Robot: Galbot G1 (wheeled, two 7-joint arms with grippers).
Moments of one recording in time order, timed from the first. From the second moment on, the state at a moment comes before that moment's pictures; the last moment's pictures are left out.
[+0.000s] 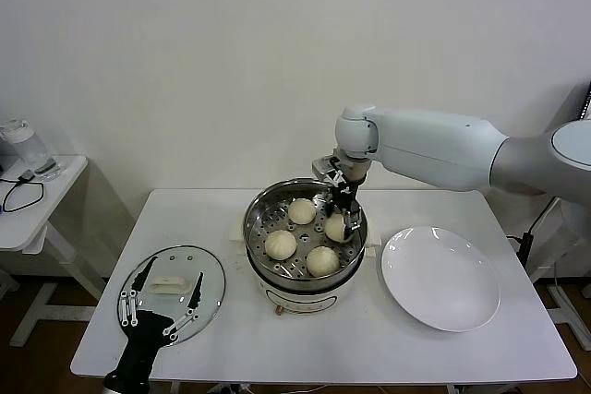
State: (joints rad) left arm 1.81 -1.19 -0.58 -2.11 0.12 -0.51 -0.11; right arm 0.60 1.20 -1.47 1.12 0.38 -0.15 -1.22
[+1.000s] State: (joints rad) left arm 1.74 -1.17 -0.58 -2.14 0.14 -0.44 -0.17; right arm 0.34 0.77 -1.02 1.46 0.43 0.14 -0.50
